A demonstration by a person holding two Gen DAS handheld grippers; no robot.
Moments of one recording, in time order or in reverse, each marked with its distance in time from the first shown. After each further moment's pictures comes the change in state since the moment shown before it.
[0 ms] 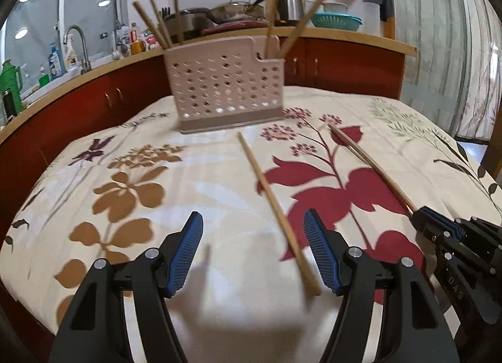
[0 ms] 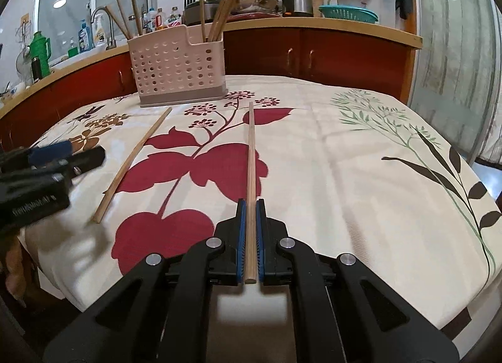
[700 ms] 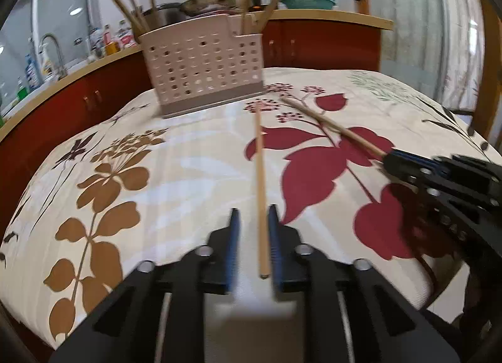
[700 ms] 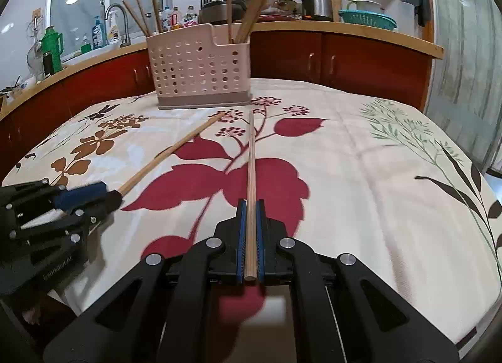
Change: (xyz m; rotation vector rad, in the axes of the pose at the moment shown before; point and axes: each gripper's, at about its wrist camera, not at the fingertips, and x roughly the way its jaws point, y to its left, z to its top) left arm 0.006 0.007 -0.023 0.120 0.034 -0.075; right arm 0.016 0.032 0.015 -0.048 -0.003 0.054
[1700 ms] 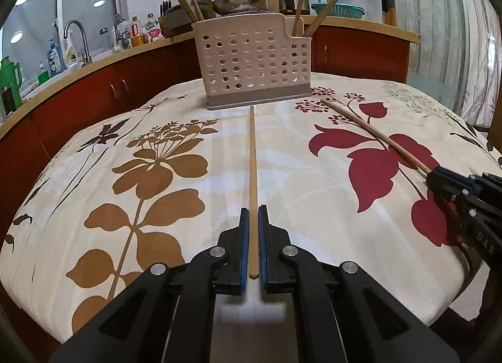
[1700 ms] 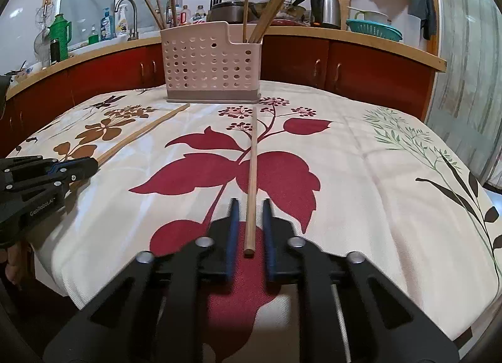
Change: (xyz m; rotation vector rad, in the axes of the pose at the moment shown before) left arm -0.004 0.051 -0.011 -0.089 -0.011 0.073; right arm -0.008 0.009 -0.012 -0.055 -0.016 -0.010
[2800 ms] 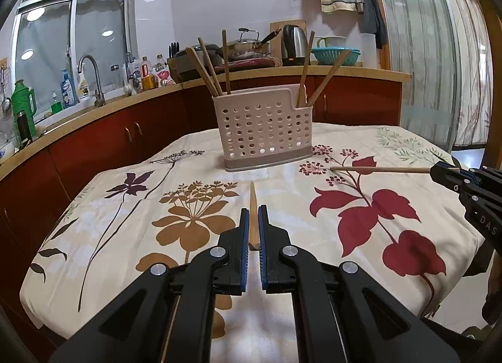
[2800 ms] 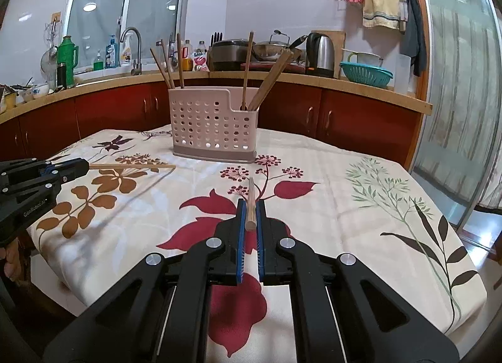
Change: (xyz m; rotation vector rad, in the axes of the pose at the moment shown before) left arm -0.068 0.017 0.031 0.012 -0.194 0.019; right arm -0.062 0.005 0.044 -0.020 -0.171 -0.030
